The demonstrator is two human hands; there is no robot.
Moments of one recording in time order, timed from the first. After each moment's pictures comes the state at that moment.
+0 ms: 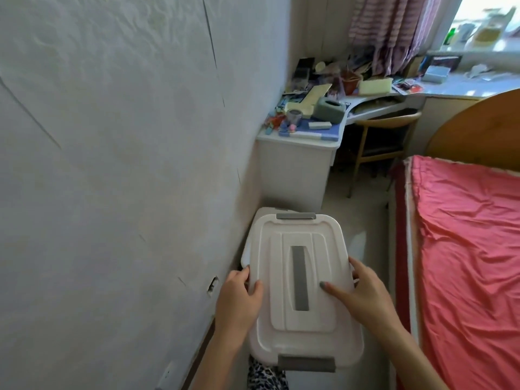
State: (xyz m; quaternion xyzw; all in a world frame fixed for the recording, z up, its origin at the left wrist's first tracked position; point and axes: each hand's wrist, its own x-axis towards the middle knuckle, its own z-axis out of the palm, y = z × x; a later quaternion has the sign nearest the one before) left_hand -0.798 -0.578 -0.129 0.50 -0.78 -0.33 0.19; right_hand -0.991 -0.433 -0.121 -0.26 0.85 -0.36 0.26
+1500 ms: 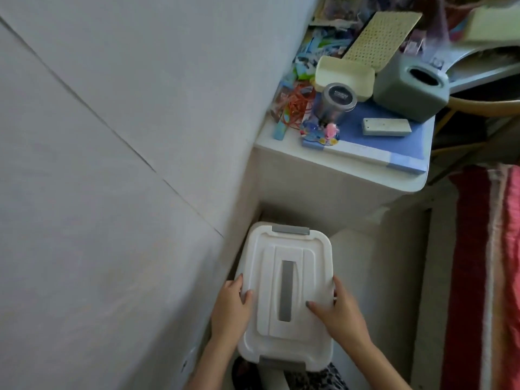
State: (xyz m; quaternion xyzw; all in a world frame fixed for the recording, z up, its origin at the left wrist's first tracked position) left_hand -1.085 -1.030 -0.342 0.58 -0.70 -0.41 -0.05; right_hand -1.267 -0.889 -0.327 -0.16 0.87 -0.22 0.41
